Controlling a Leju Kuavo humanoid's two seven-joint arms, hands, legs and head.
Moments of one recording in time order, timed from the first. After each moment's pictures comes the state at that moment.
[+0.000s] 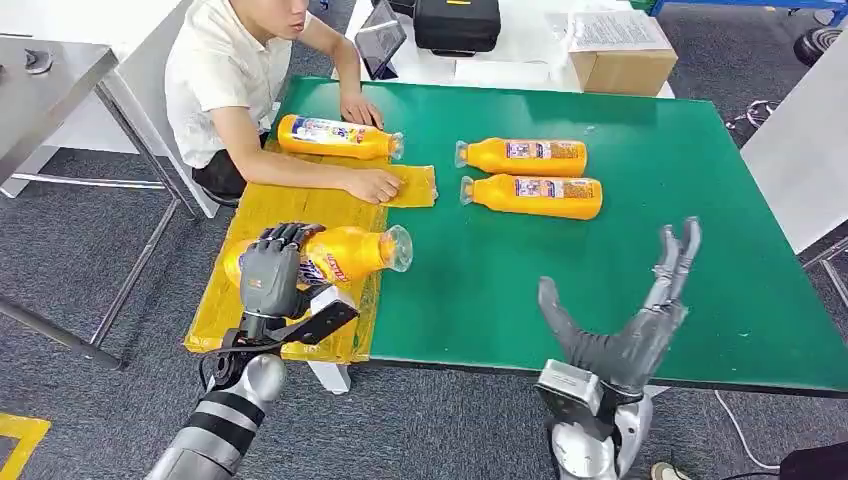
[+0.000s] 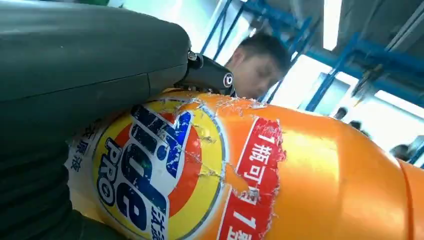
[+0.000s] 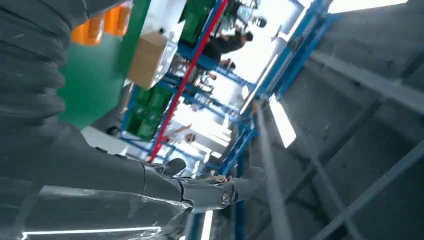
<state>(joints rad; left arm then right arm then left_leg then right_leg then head) -0.34 -0.12 -0.20 -1.01 -0.76 0.65 -0.32 0.06 0.29 0.07 -1.78 0.69 -0.70 -0.70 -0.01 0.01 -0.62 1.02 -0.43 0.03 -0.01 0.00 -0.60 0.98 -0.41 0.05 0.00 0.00</state>
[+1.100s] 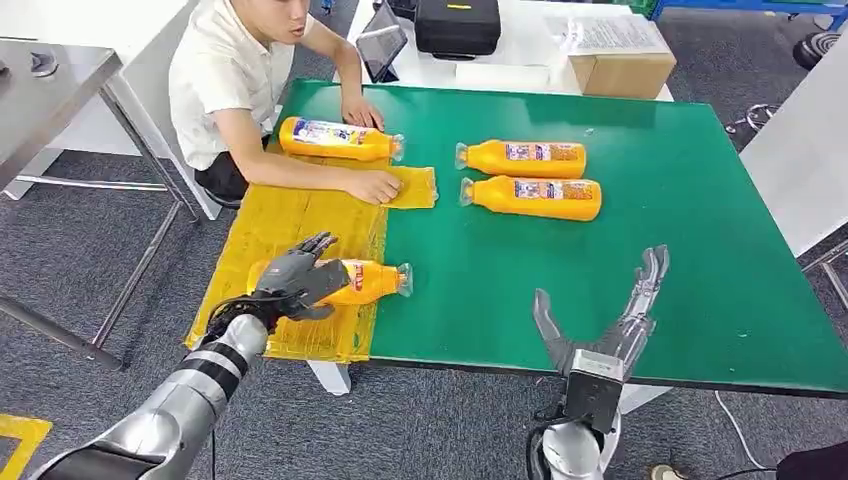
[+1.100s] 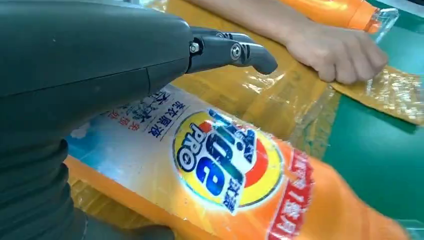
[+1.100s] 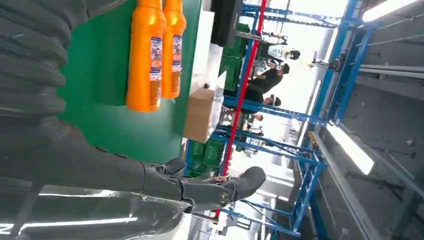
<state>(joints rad) -0.60 -0.07 -0.17 -0.57 -0.58 0.04 -0.21 0.05 0.26 0.13 -1.59 0.34 -0.70 -0.70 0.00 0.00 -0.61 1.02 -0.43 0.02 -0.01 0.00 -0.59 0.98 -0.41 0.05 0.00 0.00</state>
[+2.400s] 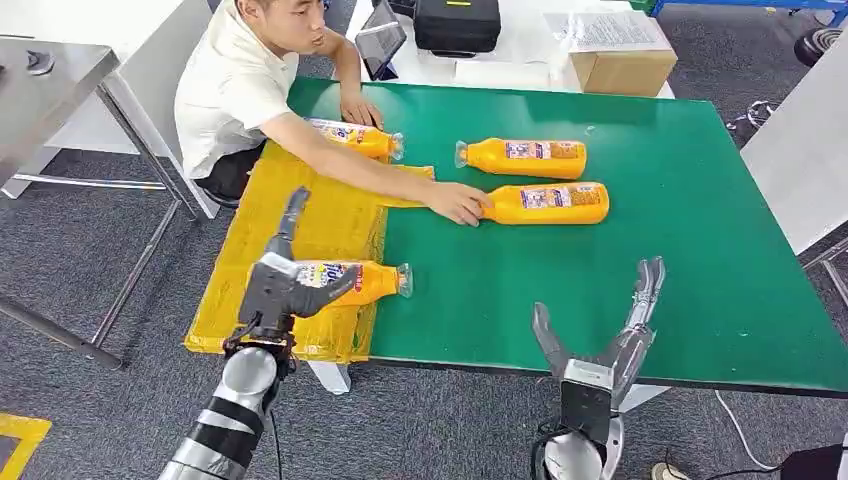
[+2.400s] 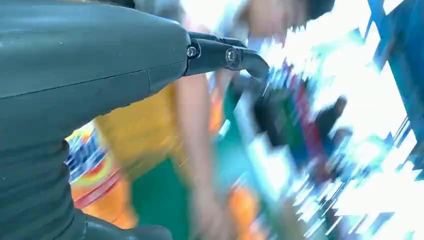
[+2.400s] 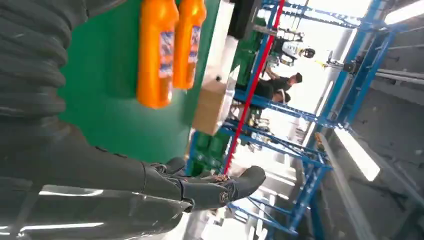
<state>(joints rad) -0.25 -0.17 -0.21 -1.26 -0.01 0.40 -0.40 0.09 0.26 0.09 -1.60 0.45 -0.70 -0.70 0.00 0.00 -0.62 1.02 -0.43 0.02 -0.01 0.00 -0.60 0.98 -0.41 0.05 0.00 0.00</state>
